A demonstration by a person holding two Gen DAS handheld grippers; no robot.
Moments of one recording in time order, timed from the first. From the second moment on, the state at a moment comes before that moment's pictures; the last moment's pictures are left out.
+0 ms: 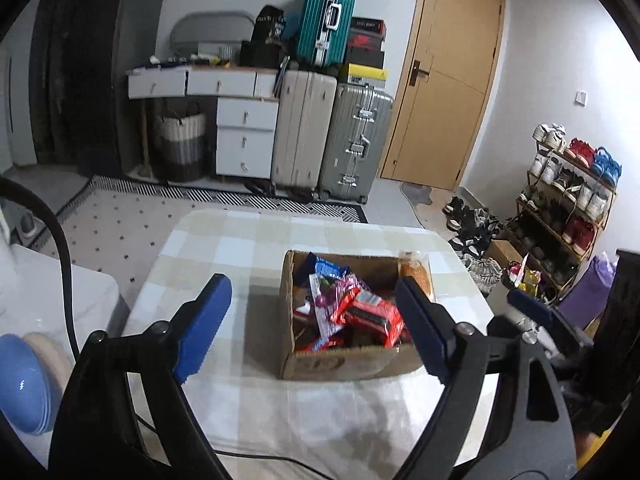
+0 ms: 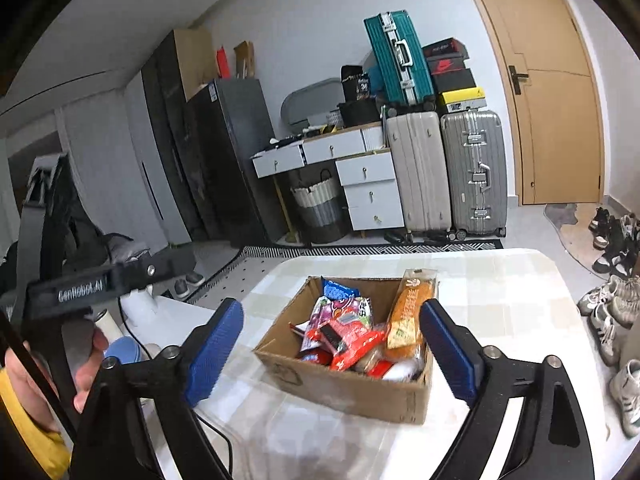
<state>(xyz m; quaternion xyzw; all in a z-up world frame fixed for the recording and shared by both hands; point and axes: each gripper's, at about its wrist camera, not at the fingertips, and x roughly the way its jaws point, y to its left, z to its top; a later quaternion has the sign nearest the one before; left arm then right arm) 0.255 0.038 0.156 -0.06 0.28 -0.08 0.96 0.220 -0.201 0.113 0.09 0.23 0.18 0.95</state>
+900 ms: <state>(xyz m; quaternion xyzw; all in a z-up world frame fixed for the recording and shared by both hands) -0.078 0.020 0.184 -0.04 0.18 0.01 0.98 0.008 -0.214 0.118 0.13 0.15 0.18 0.96</state>
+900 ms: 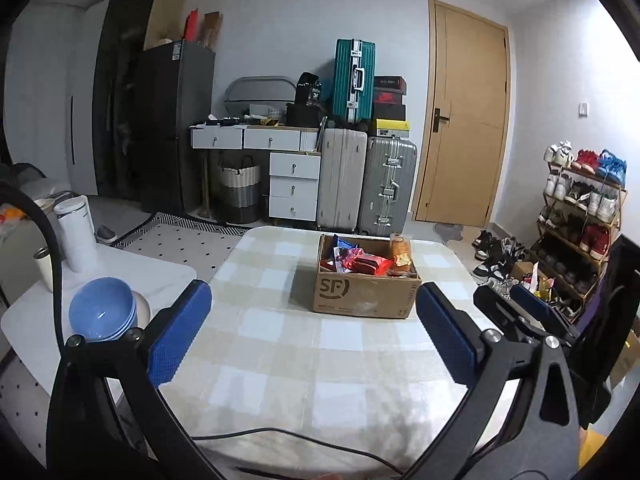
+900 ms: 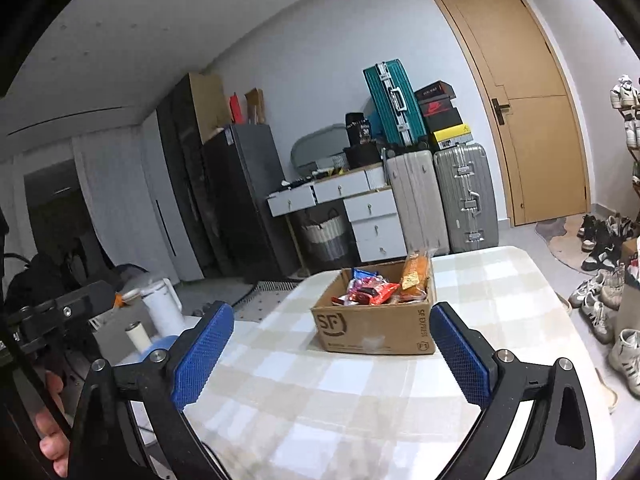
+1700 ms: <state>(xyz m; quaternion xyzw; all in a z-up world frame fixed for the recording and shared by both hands) 0.065 0.021 0.068 -0.06 0.21 -0.01 0.98 0.071 -0.192 0.052 0.06 0.21 0.11 0.97</state>
